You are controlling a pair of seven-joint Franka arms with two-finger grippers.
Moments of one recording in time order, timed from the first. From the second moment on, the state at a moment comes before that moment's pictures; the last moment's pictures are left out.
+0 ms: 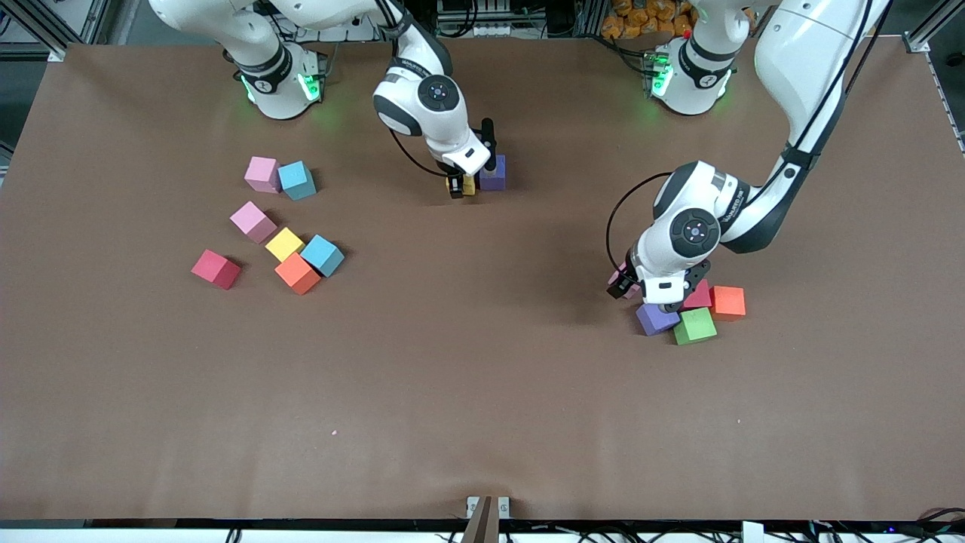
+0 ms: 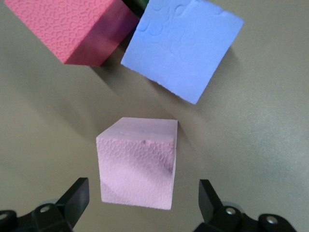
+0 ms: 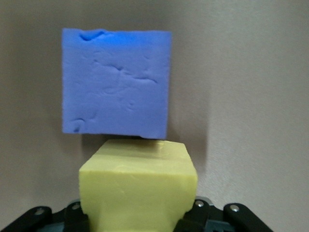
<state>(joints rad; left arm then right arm) 0.07 0.49 -0.48 -2.00 0.19 2.27 -1.37 0.65 0.42 0.35 -2.24 -0.12 2.61 -0.56</state>
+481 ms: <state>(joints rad) 0.08 0.50 -0.48 -2.00 0.19 2.27 -1.33 0.66 0.43 0.35 -2.24 -0.12 2.61 -0.56</state>
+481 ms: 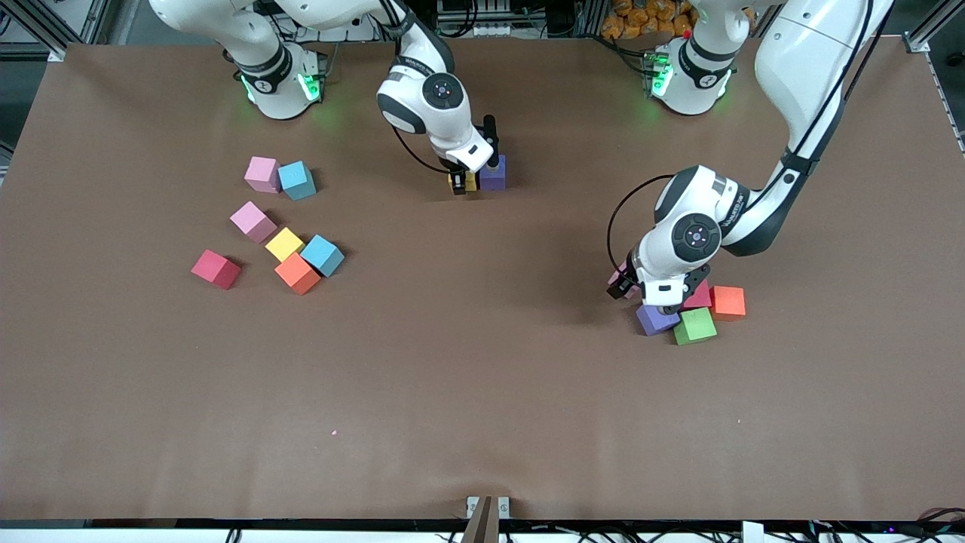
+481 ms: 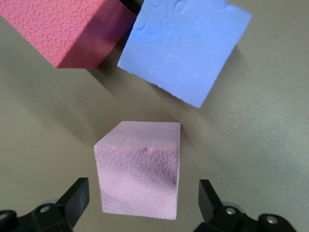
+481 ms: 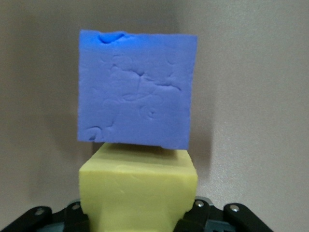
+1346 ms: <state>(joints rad) 0.09 0.54 -0.48 -2.01 0.23 2.30 -1.32 0.67 0.44 0.35 -2.24 -0.12 2.64 -0.56</state>
